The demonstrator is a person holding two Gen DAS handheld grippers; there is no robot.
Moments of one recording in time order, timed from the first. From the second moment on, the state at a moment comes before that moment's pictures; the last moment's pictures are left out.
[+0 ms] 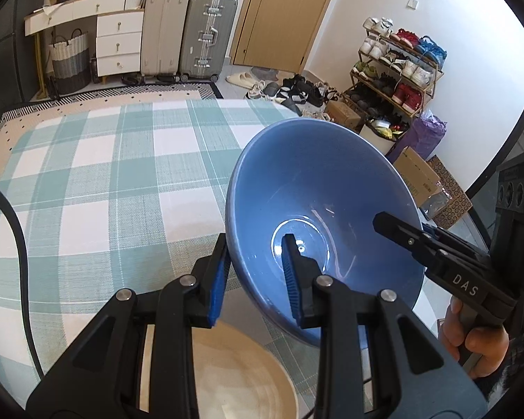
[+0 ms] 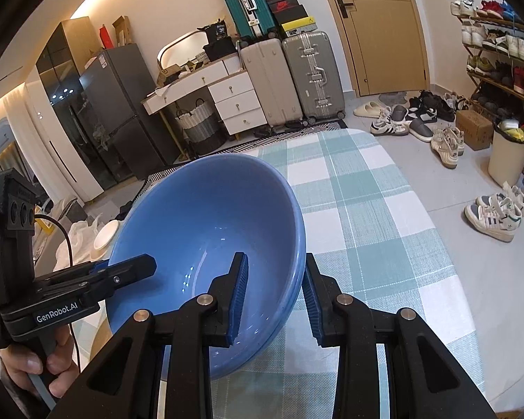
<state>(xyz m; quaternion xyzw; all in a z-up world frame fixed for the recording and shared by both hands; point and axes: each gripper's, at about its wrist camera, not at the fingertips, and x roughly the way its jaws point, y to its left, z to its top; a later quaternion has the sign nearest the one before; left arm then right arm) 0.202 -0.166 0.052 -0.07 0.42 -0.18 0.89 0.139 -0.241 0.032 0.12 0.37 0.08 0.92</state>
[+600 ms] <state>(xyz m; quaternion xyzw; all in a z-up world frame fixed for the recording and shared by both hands) 0.106 -0.135 0.123 -0.07 0.37 -0.16 0.91 0.081 -0.199 0.087 0.09 0.33 0.11 0.93</state>
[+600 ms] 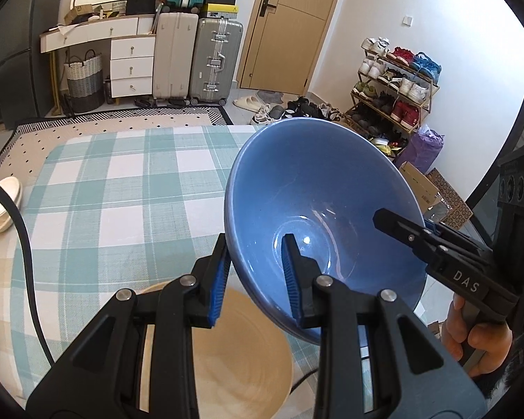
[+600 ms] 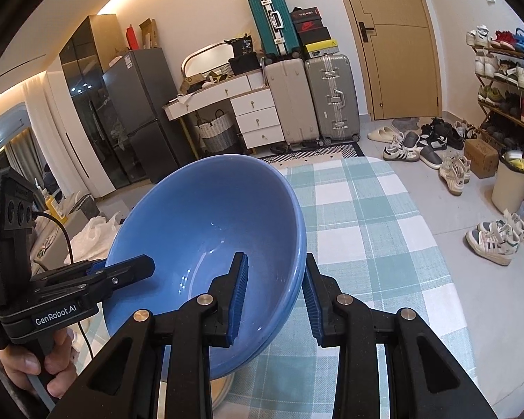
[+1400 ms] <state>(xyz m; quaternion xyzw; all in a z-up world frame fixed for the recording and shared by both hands) -0.008 -0.055 0.135 -0.08 0.38 -0.10 0.92 0.037 -0.117 0.084 0.07 0.35 0.17 0.92</state>
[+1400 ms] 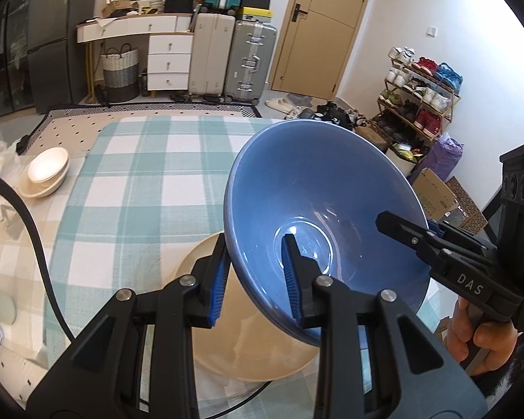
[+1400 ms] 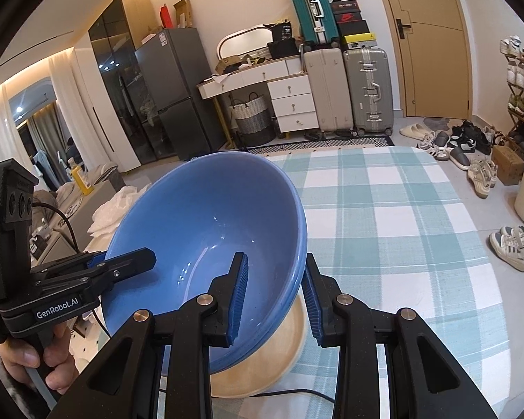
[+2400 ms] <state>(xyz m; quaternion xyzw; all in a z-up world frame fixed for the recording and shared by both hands) 0.020 -0.010 0.064 -0.10 0.43 -0.07 0.89 0.069 -0.078 0.029 0.06 0.41 0.18 0.89</state>
